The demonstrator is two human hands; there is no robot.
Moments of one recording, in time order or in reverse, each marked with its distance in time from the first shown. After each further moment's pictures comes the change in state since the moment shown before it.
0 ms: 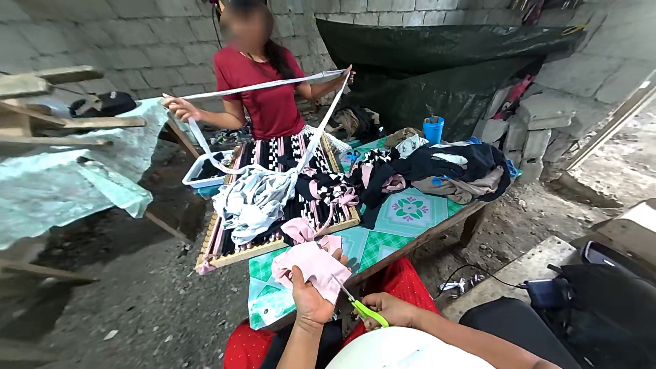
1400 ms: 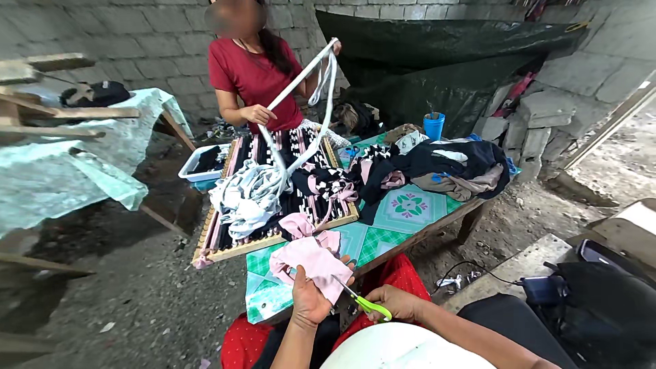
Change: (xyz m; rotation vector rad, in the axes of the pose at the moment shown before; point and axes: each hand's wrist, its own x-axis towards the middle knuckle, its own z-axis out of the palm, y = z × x) left_hand -0.004 0.000 -0.020 -0.037 -0.071 -0.186; right_hand -0.008 0.000 -0.013 -0.005 0.023 0.106
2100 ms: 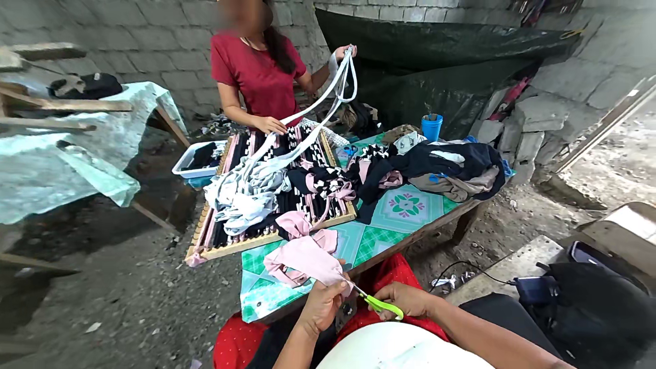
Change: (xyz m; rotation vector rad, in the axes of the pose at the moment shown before) left_hand -0.009 -0.025 0.000 0.462 0.070 -0.019; right_hand -0.029 -0.008 -0.017 -0.104 -0.013 0.021
